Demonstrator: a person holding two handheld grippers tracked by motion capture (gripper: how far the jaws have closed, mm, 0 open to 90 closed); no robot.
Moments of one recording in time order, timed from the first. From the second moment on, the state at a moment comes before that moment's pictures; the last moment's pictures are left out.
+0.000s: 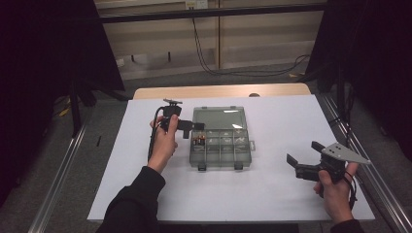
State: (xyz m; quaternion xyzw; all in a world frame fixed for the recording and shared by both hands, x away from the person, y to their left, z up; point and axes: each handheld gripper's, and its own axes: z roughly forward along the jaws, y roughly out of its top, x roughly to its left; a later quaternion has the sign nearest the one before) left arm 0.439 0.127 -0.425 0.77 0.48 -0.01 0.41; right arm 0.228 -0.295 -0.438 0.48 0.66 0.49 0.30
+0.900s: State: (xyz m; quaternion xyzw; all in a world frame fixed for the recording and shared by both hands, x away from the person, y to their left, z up) left arm 0.460 0.131 -0.434 0.75 0.50 -0.03 0.42; right arm 0.318 -0.244 -0.419 0.48 0.68 0.49 0.24
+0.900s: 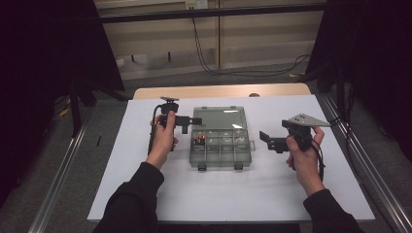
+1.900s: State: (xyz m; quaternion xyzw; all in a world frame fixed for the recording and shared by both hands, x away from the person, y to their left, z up) left arm 0.492 0.120 -0.459 0.74 0.53 -0.04 0.41; right arm 0.423 -0.210 -0.446 0.53 0.69 0.48 0.12
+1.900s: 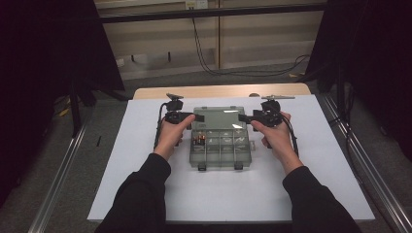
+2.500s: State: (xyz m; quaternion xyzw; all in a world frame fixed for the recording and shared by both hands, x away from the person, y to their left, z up) left arm 0.499 0.119 -0.469 0.74 0.55 -0.06 0.39; right arm 0.442 -0.209 -0.467 0.56 0.68 0.47 0.07
